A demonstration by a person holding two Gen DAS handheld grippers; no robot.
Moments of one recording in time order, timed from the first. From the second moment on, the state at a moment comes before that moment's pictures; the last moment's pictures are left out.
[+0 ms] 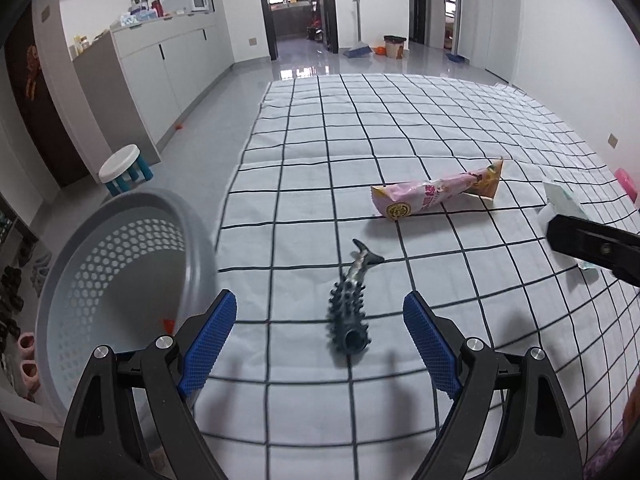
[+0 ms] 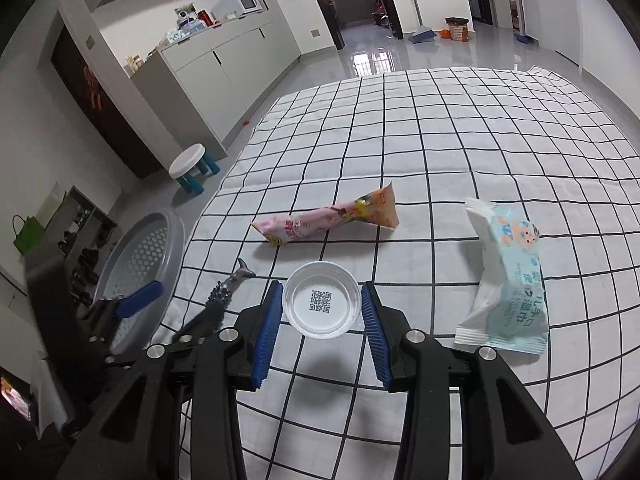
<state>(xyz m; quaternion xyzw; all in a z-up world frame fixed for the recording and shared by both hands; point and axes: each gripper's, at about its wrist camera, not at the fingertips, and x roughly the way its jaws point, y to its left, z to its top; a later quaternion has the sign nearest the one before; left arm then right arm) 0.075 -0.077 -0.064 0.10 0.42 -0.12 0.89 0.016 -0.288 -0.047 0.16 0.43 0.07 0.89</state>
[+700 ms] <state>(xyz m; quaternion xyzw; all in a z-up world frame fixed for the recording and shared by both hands) 0.067 -0.072 -0.059 0.08 0.44 -0.15 0.88 0.020 -0.280 -0.042 0.17 0.42 0.07 0.89</state>
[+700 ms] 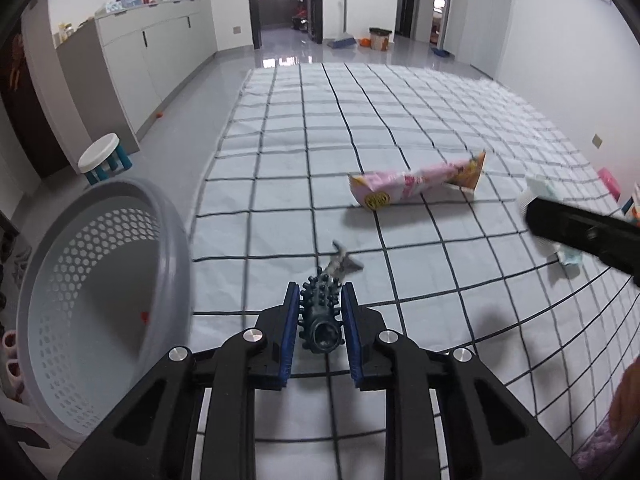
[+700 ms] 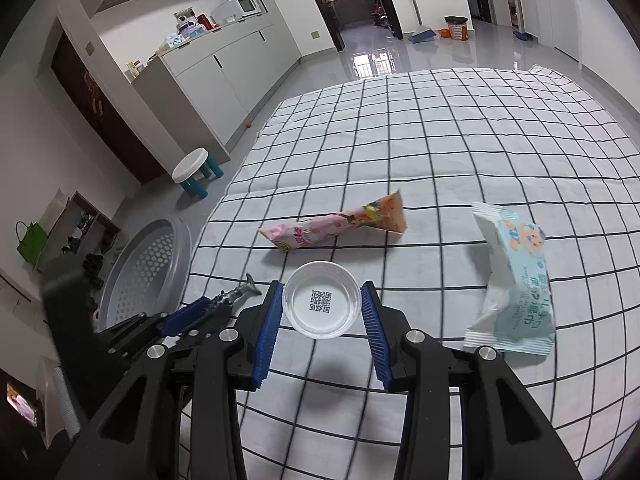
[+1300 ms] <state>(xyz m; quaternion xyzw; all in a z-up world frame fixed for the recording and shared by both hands) 0.056 0.027 0.006 0.03 0.39 -0.11 0.91 0.044 -0.194 -0.029 0.16 0.41 0.13 0.89</state>
